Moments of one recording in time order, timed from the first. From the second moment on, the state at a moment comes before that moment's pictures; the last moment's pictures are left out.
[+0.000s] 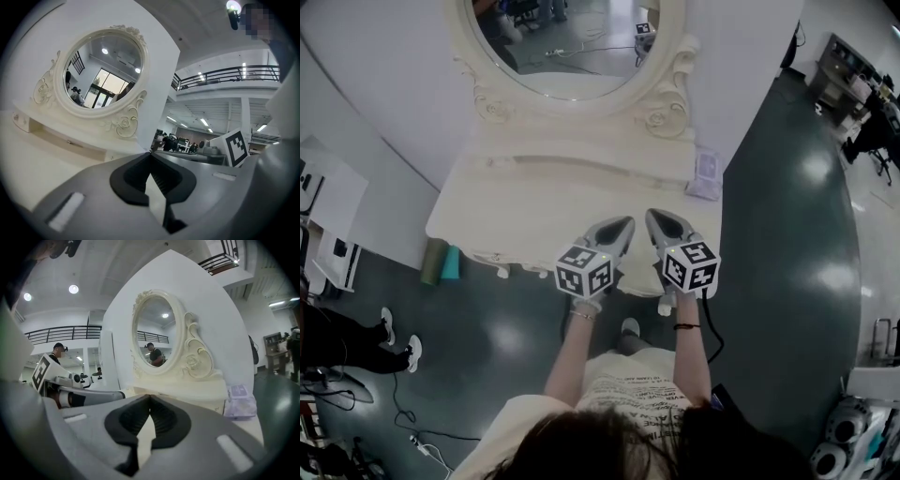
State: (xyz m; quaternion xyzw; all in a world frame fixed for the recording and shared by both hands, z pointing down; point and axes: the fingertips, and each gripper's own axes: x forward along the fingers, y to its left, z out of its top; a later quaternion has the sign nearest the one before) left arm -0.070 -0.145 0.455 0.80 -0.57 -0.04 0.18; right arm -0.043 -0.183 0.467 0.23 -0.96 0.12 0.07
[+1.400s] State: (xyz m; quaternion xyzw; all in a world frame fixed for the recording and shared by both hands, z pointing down) left arm -0.093 -0.241 0.501 0.83 -0.51 0.02 0.23; right arm -0.066 -0.276 0.512 0.29 -0.93 0.18 0.12
